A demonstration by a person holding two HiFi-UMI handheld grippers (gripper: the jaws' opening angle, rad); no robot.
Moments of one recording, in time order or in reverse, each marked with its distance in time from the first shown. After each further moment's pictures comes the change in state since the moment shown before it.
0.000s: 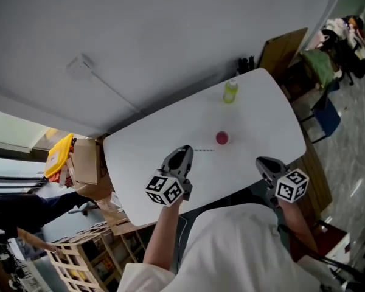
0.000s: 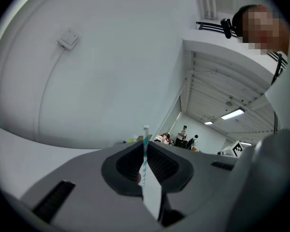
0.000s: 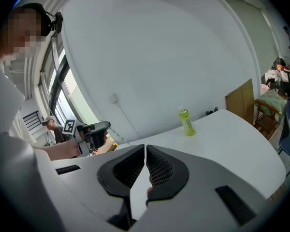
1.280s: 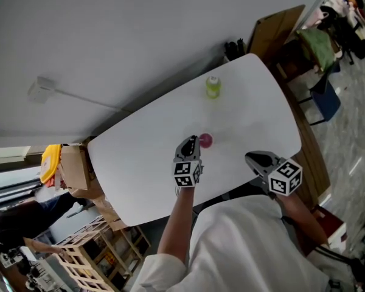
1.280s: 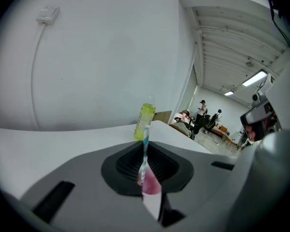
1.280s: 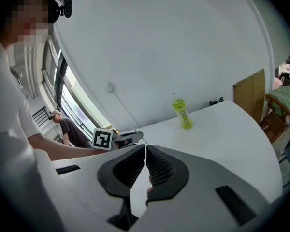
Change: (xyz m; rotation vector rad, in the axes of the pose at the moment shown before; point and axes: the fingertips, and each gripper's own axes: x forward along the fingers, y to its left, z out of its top) left arm 0.154 0.053 -0.150 0.146 0.244 0.257; right arm 0.028 -0.073 0.003 -0.013 0.190 0.092
